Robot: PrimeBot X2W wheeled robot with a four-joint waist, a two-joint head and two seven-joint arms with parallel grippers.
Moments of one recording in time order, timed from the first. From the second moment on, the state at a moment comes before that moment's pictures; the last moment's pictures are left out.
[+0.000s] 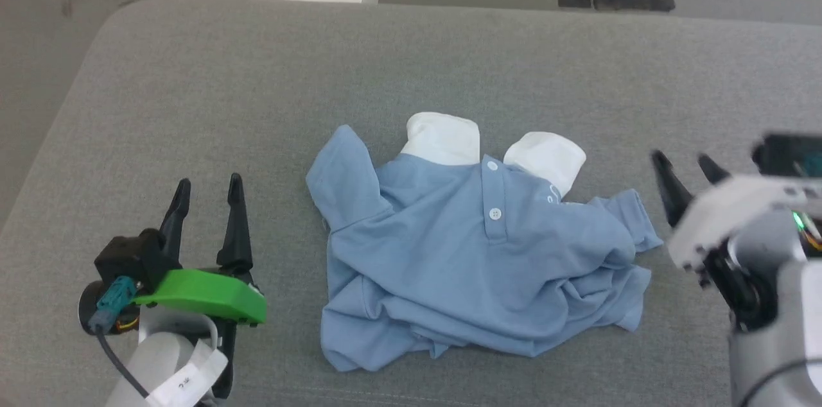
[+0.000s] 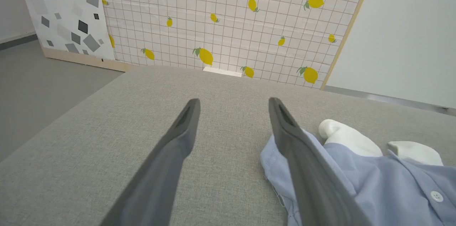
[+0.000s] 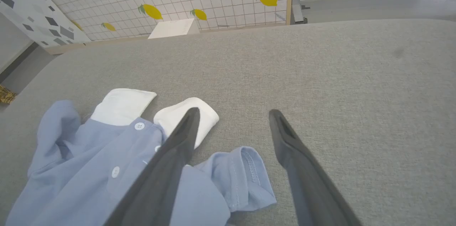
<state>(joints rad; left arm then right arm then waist) -0.18 0.28 -0.21 0.12 -0.48 0.10 -0.25 -0.30 -0.05 -0.19 0.10 0.23 0.13 0.45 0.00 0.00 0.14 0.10</state>
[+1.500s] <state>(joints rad) -0.32 0.10 -0.17 0.20 -0.35 -0.07 -0.26 -1.11 -0.16 0.06 0.65 -0.03 0.13 0.55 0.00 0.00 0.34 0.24</state>
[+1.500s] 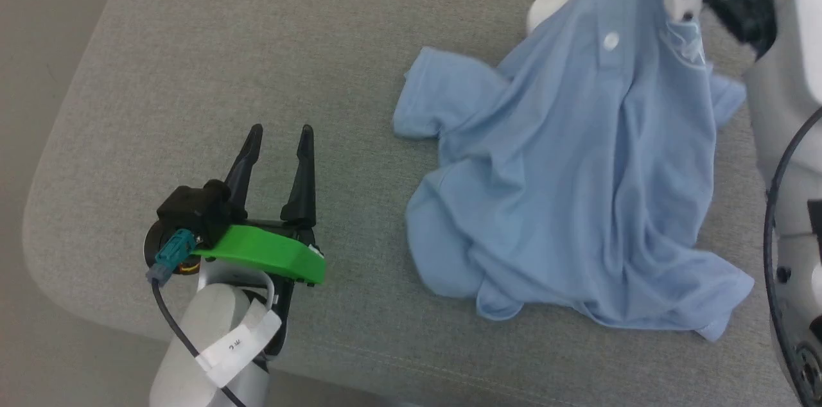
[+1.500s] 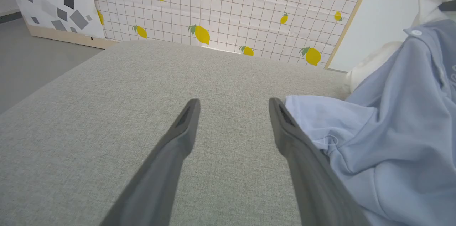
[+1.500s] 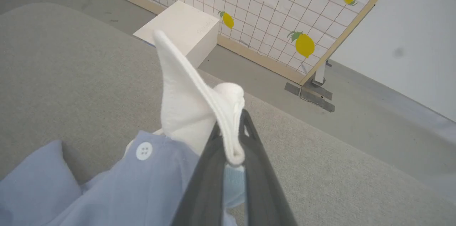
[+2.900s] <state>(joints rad) -0.19 0.11 -0.15 0.26 -0.36 -0.04 -0.21 -0.44 -0.13 -0.16 0.51 0.25 0.13 0.01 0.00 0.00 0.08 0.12</state>
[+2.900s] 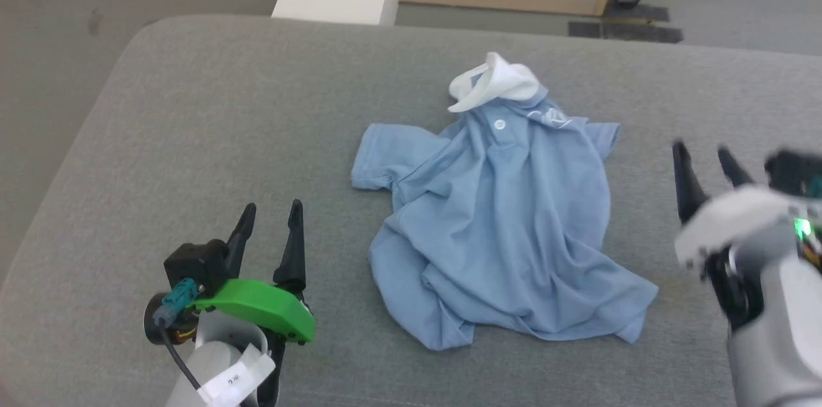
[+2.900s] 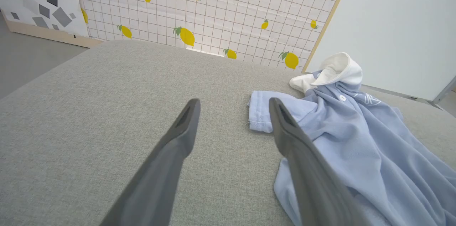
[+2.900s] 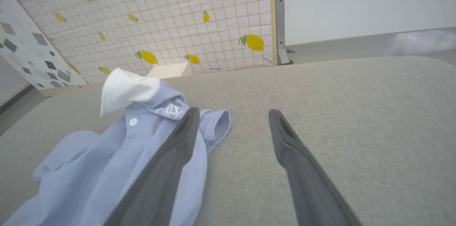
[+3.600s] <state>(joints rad) -0.49 0.10 -0.15 0.44 -0.46 0.02 0.13 -0.17 -0.05 -0.23 0.11 0.25 0.13 0.18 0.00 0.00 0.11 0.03</state>
